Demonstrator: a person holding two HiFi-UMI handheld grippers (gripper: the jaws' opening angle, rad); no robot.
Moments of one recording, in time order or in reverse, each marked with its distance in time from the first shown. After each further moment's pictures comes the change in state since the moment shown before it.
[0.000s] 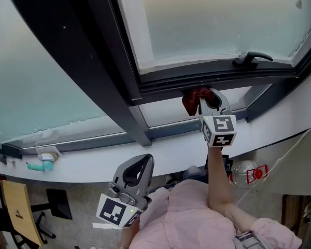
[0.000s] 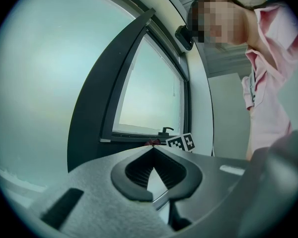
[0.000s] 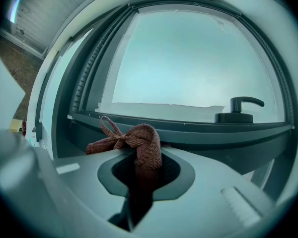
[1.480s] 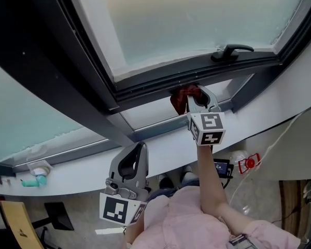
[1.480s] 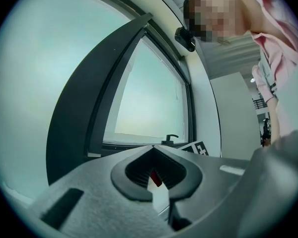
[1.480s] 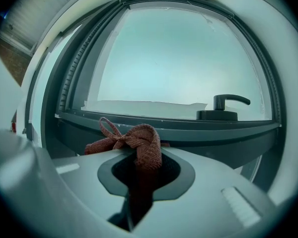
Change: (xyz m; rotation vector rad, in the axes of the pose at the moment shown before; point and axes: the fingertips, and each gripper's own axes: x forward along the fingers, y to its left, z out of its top) left arm 0.057 0.006 0.020 0.032 -0.084 0.020; right arm -0.006 -0.033 -0.006 0.038 0.041 -0.112
